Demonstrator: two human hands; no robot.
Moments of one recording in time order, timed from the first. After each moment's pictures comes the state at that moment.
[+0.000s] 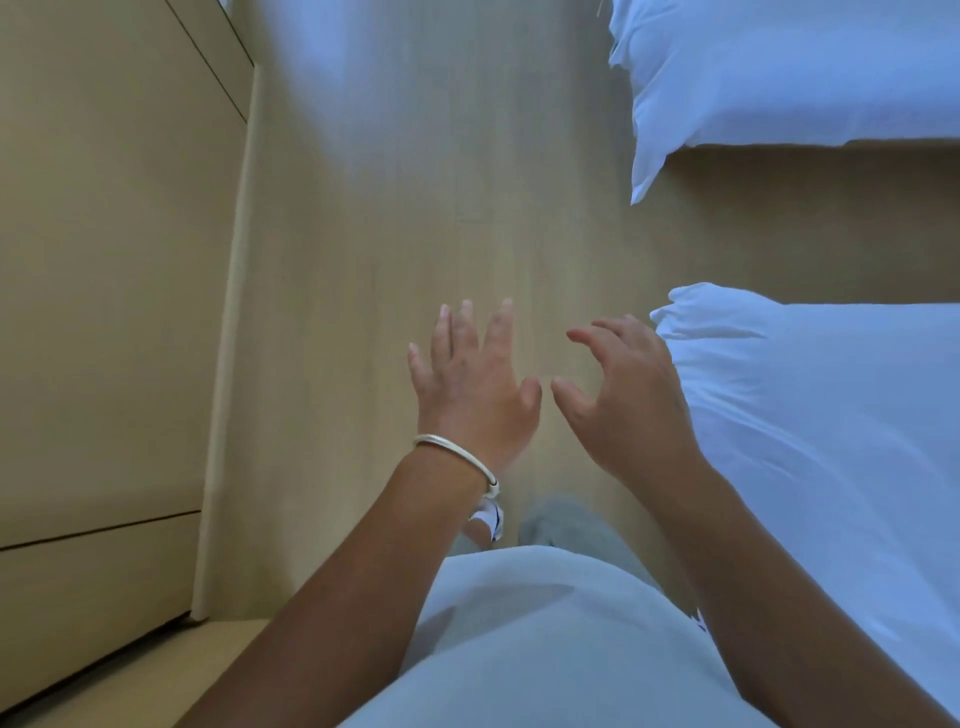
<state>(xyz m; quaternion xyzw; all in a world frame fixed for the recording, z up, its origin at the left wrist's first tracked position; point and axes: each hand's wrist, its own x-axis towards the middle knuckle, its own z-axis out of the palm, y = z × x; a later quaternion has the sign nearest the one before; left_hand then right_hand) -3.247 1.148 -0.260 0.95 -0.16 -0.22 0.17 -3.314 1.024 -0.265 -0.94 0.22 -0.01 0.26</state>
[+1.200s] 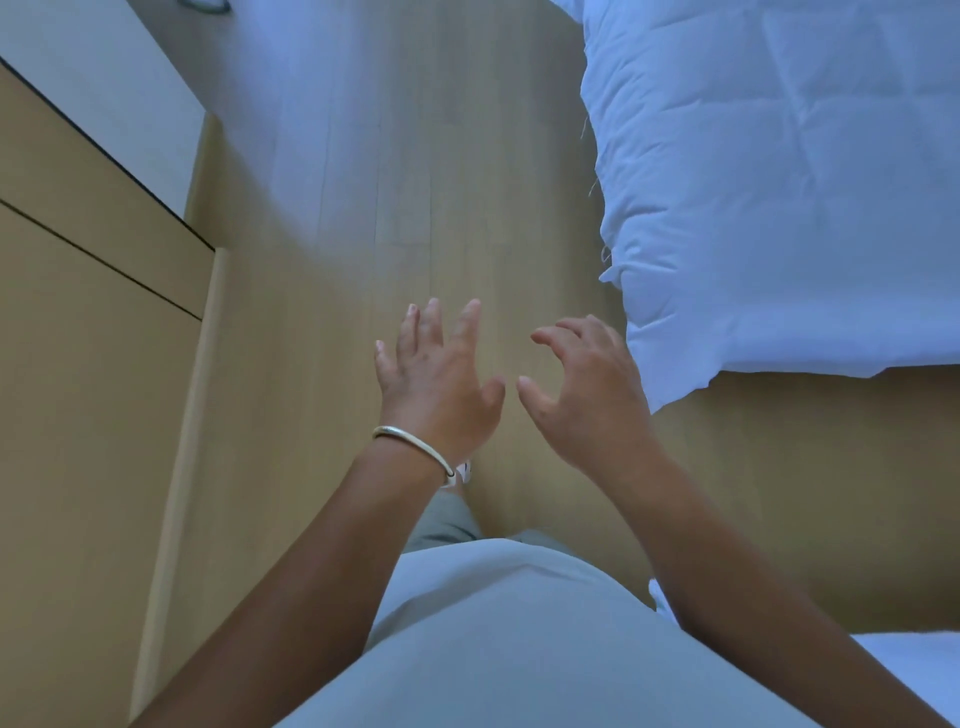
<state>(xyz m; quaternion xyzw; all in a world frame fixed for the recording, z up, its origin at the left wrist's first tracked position) -2.643 0.826 -0.242 0.95 -0.15 -0.22 0.14 -2.709 0.695 -0.259 -0.94 0.19 0.00 0.27</state>
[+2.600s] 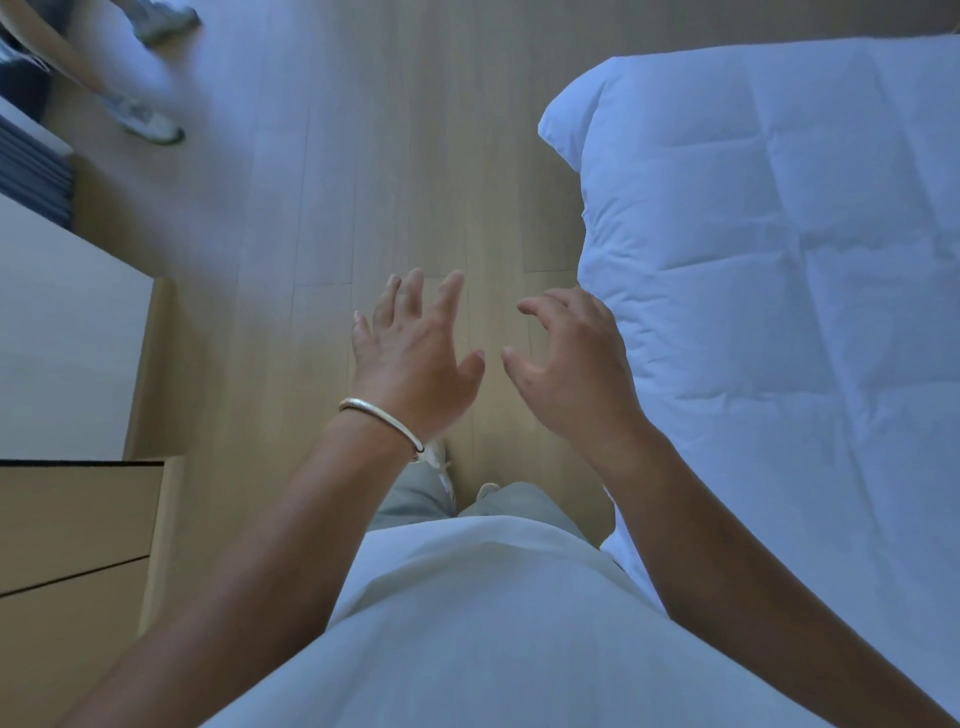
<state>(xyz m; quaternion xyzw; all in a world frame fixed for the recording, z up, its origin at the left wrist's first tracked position) -1.984 0.489 -0.209 0.96 -0.17 -0.21 0.11 -2.047 0.351 -0.244 -0.93 0.19 -0.03 0.30</state>
